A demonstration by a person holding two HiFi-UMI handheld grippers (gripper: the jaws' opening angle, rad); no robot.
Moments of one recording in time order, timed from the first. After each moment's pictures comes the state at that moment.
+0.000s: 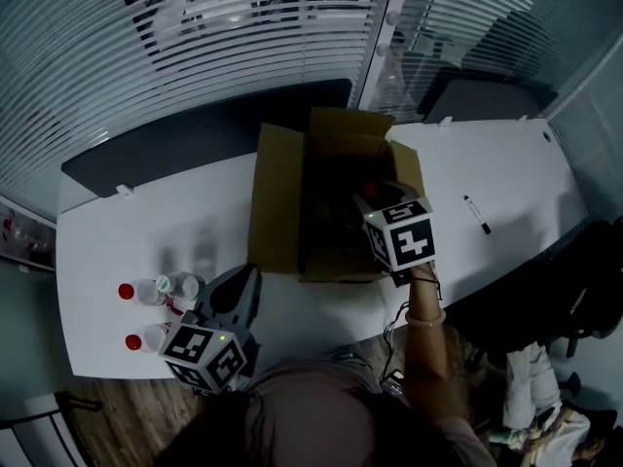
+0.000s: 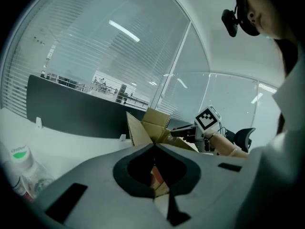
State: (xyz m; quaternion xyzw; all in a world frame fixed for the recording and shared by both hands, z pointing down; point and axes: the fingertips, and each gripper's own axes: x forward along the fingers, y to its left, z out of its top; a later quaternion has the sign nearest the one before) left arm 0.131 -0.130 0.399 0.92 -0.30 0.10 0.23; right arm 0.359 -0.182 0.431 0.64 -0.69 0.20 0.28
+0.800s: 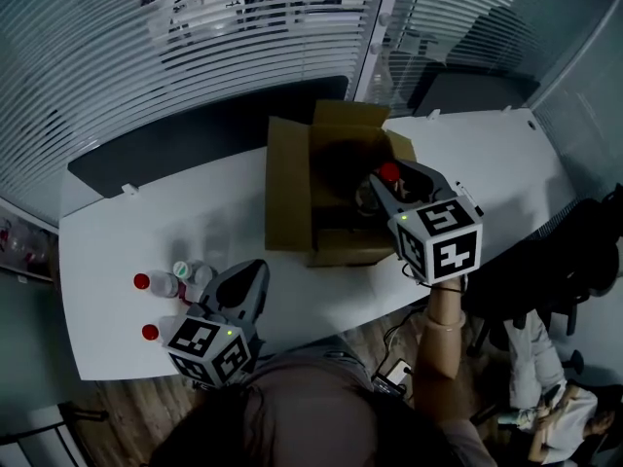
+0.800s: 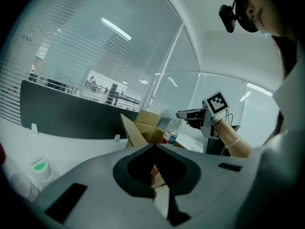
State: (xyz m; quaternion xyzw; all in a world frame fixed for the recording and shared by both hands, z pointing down) left arm 0.104 -0.099 0.378 0.94 -0.24 0.10 0.21; right arm 0.321 -0.133 0.315 0.67 -0.69 0.11 0.23
